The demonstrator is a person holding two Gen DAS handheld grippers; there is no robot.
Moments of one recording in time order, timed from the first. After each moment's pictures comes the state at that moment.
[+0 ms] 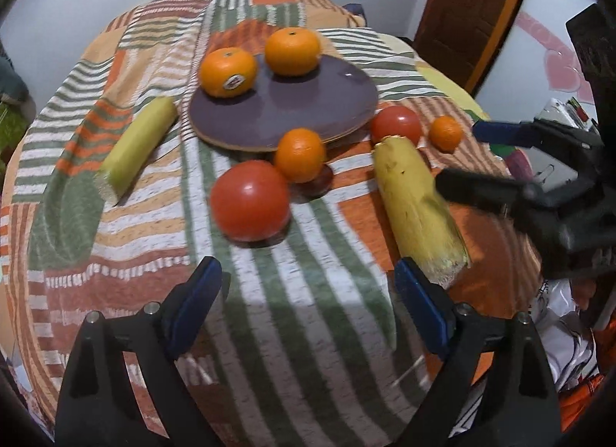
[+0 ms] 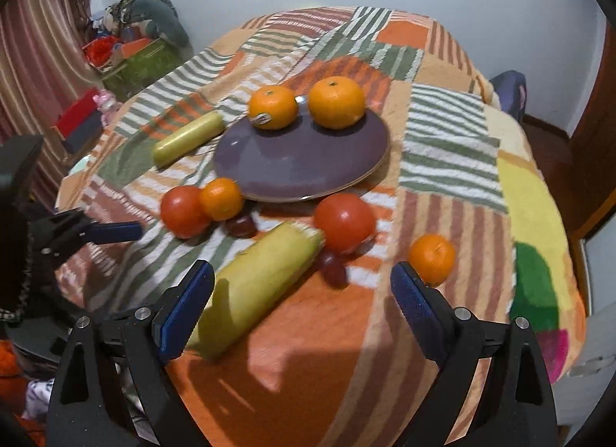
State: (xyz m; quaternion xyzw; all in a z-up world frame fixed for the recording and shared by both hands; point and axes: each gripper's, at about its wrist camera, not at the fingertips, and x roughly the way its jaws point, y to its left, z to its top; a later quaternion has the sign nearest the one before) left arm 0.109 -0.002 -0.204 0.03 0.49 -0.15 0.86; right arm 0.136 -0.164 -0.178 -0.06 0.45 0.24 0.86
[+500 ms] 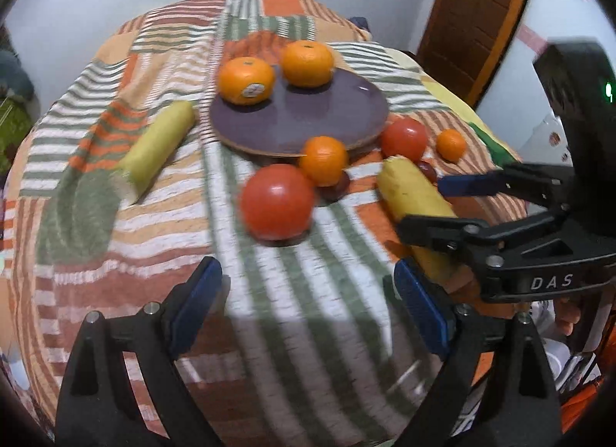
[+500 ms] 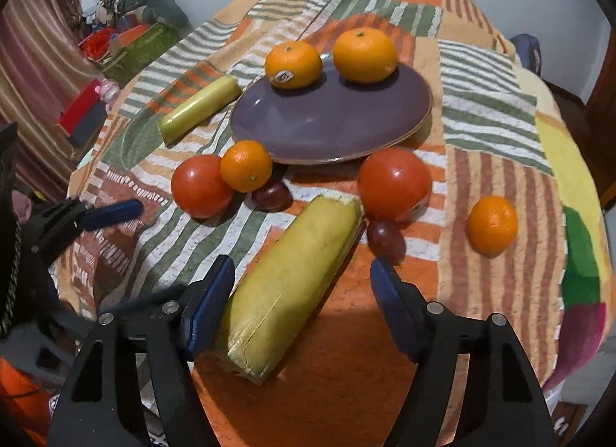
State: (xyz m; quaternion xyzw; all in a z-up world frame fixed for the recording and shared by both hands) left arm 0.101 0.028 -0.200 0.01 0.47 -0.14 0.87; right arm 0.141 -0.141 -0.206 -0.03 0.51 0.25 0.83
